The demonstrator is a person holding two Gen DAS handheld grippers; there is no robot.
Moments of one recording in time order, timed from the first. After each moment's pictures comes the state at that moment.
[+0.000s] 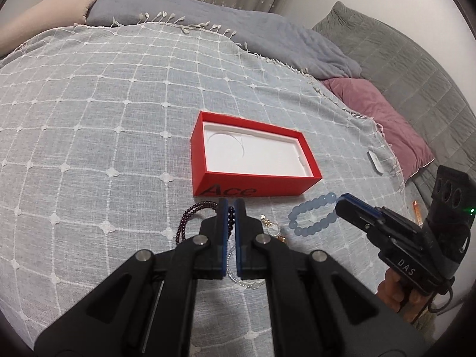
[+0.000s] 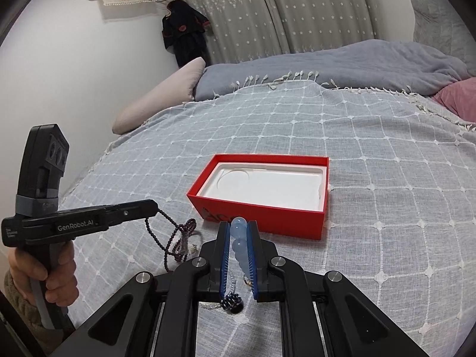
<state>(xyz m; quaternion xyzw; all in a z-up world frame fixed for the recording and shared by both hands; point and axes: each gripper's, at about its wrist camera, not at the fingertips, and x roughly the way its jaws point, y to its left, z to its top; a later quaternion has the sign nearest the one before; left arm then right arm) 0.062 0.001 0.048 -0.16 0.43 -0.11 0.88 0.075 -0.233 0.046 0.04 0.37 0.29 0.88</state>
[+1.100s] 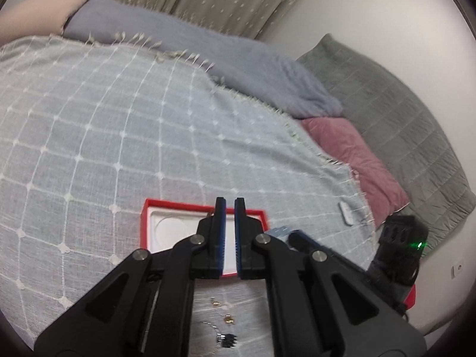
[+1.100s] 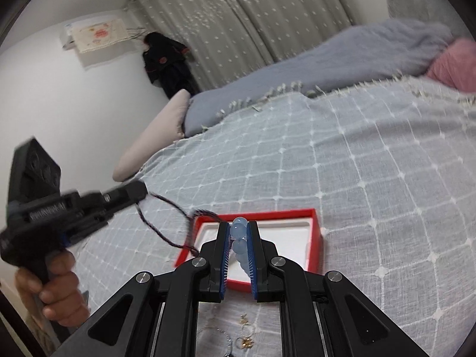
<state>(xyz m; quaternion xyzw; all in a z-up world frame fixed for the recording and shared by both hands) 0.148 -0.012 0.076 -0.22 0.39 -0.14 0.88 0.159 -0.262 0.049 0.16 0.37 0.27 0.87</state>
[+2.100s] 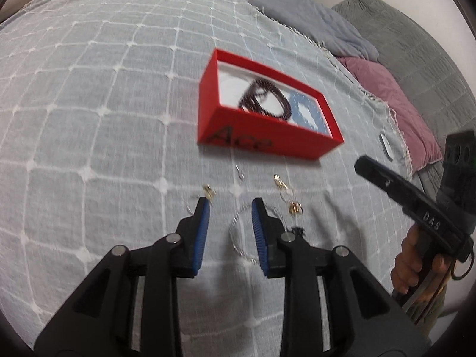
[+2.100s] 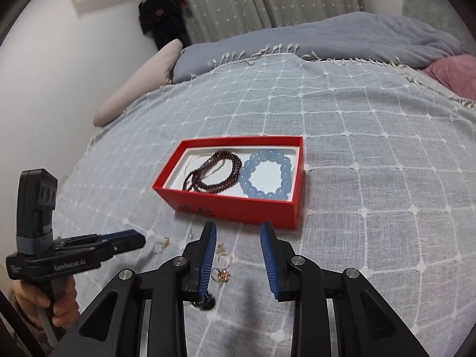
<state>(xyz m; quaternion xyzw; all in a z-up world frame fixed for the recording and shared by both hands) 0.056 -0.010 -0.001 -0.18 0.51 -0.10 0.84 0.106 -0.249 0.031 0.04 0.44 0.25 0.86</state>
